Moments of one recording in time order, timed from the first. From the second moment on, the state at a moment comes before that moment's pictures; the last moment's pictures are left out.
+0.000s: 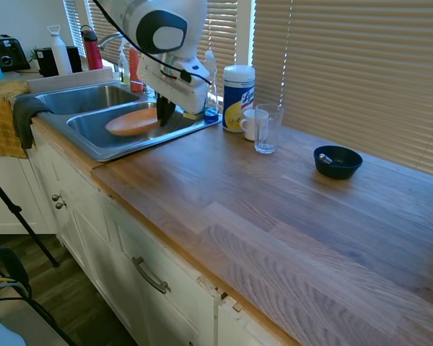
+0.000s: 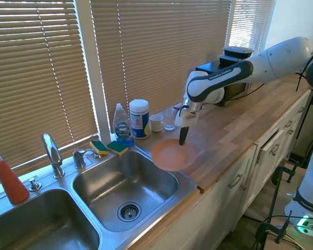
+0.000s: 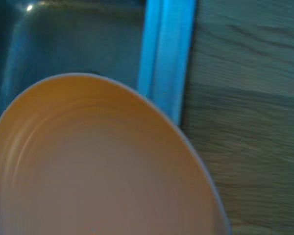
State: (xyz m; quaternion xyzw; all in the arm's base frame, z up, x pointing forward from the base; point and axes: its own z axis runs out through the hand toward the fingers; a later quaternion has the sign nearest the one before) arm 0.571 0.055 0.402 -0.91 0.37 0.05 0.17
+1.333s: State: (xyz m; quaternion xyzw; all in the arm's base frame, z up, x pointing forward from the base) arm 0.661 0.313 0.250 -0.93 0.36 0.02 -0.03
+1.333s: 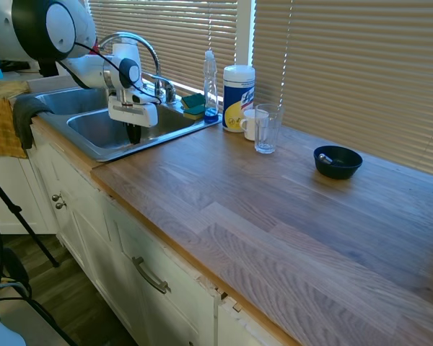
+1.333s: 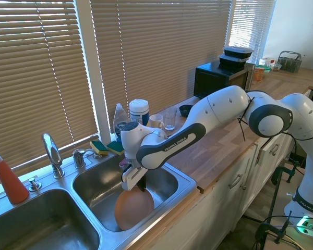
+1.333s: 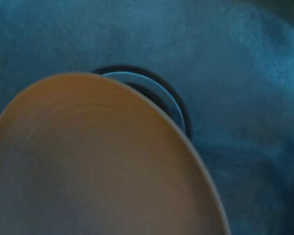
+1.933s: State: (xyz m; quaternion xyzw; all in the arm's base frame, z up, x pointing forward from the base) arm 0.667 0.314 0.275 -0.93 0.37 0.00 -0.01
